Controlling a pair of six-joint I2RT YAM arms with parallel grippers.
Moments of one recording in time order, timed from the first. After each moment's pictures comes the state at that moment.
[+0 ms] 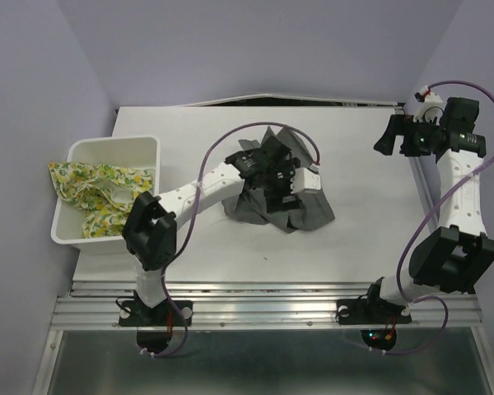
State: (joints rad) left arm -0.85 1.86 1.60 -0.66 0.33 0.73; right arm -0.33 1.49 1.54 -0.78 -0.54 -0.14
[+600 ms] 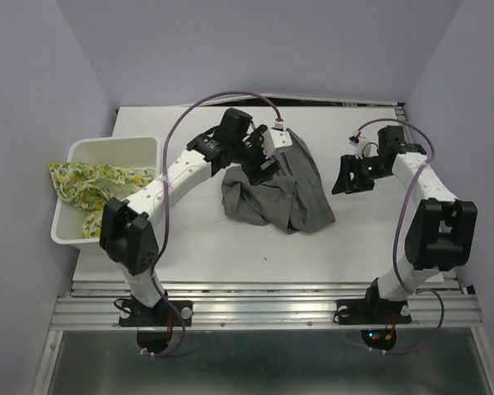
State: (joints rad) left arm -0.63 1.66 1.56 -0.57 0.44 0.57; right arm -0.08 1.62 1.28 -0.86 -0.63 -0.19
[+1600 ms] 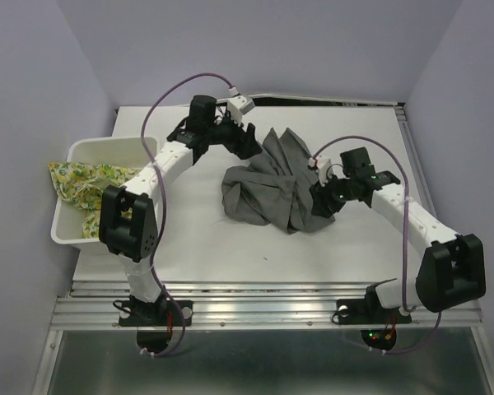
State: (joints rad) left arm -0.41 1.82 1.55 -0.24 0.66 0.13; right arm 0.22 1.36 1.01 -0.67 -0.51 -0.41
